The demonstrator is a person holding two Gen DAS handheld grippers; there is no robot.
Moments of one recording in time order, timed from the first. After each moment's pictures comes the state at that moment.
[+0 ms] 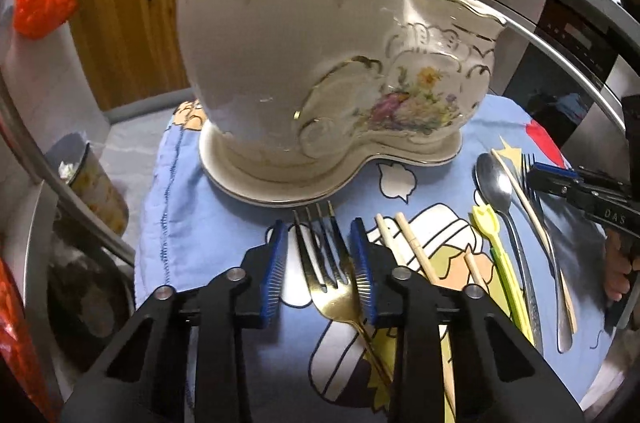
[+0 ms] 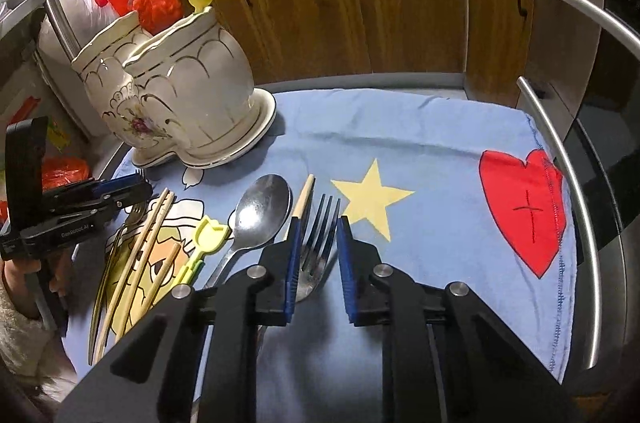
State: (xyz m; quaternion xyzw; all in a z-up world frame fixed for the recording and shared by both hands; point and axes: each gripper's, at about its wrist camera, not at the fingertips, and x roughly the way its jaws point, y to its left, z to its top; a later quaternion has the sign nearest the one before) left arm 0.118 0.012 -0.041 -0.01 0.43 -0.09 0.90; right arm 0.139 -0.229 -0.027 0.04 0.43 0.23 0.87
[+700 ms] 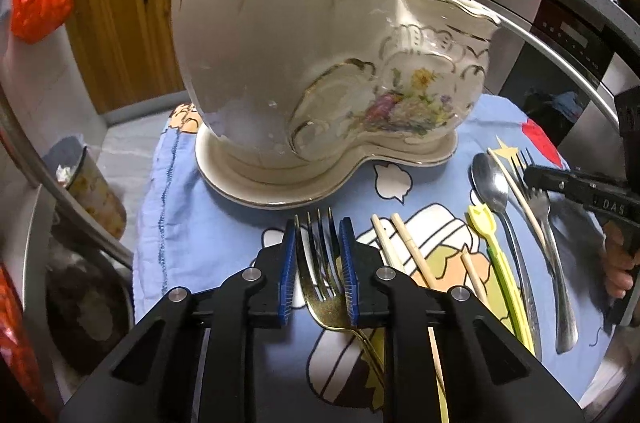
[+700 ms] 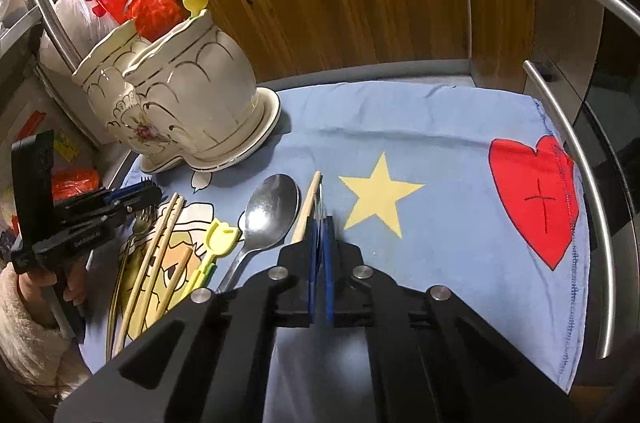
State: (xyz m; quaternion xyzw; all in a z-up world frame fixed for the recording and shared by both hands) left arm 0.117 0.013 -0.040 -0.01 0.43 -0.10 0.90; right arm 0.142 -0.233 -0.027 0.07 0.45 0.24 0.86
